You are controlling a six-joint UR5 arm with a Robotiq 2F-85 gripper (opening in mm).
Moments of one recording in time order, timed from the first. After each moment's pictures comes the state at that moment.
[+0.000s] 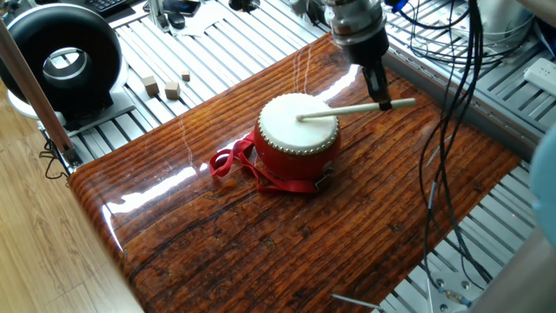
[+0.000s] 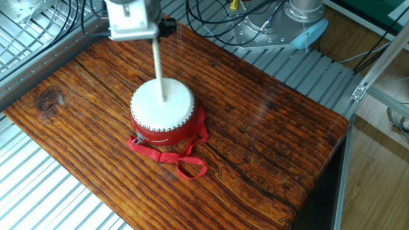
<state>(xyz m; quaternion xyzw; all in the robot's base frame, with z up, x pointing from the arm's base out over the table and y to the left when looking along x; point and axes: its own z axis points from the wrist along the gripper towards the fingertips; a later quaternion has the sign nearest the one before) 0.408 -0.140 0.166 0.38 -0.89 0.11 0.24</state>
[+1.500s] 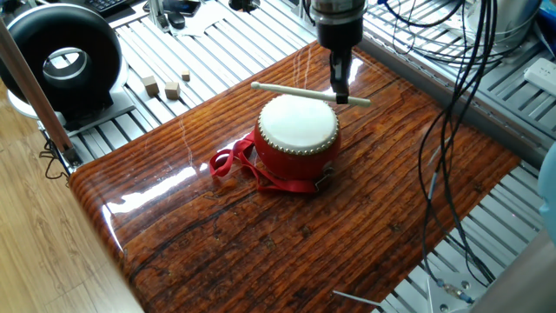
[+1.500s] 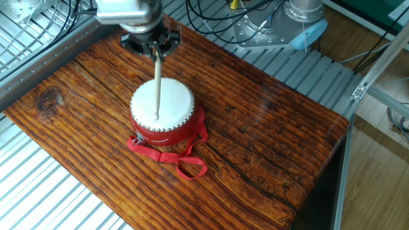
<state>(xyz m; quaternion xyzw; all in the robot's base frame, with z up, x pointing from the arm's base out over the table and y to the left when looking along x) 0.461 -0.054 0.172 0.33 -0.94 0.00 0.11</state>
